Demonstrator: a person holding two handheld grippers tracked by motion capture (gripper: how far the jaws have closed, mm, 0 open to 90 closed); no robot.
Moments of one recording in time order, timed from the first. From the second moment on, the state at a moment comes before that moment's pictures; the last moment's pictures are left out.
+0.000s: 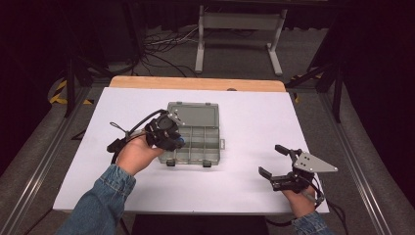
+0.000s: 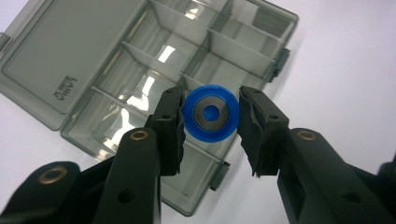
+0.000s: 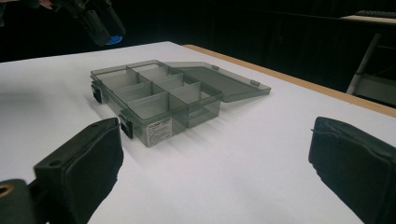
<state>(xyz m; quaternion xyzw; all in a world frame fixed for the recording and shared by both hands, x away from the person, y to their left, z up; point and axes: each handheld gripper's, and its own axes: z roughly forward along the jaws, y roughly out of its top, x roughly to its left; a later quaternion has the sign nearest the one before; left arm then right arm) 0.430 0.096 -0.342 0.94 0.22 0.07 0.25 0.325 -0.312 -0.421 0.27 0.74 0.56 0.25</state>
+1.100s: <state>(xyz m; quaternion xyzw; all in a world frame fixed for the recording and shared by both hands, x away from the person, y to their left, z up) 0.493 0.119 -0.368 0.91 0.34 0.09 0.24 0.326 -0.311 -0.422 0.27 0.74 0.56 0.25</state>
